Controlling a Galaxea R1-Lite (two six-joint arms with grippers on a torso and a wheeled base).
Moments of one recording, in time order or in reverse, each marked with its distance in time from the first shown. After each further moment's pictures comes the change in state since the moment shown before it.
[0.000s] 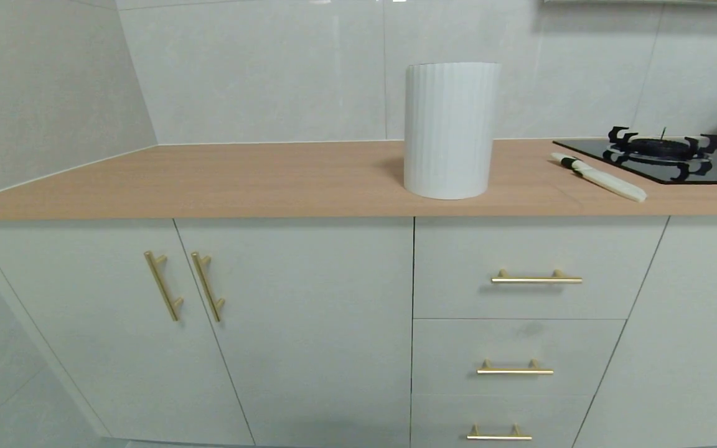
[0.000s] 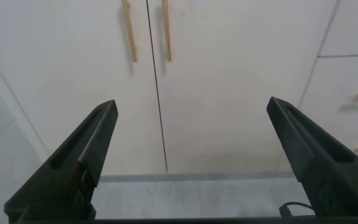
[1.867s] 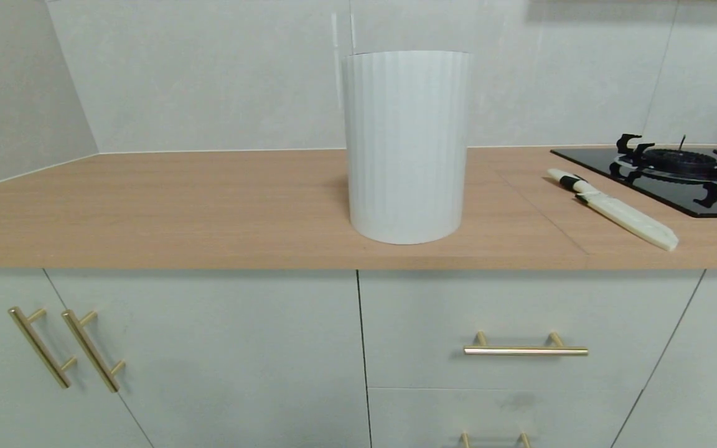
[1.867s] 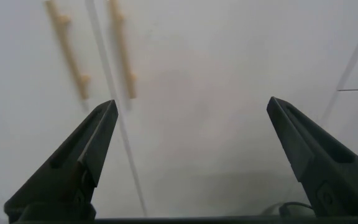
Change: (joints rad) left arm 0.001 0.000 0.000 0.000 0.000 0.000; right arm 0.001 0.000 0.000 0.000 -0.001 0.003
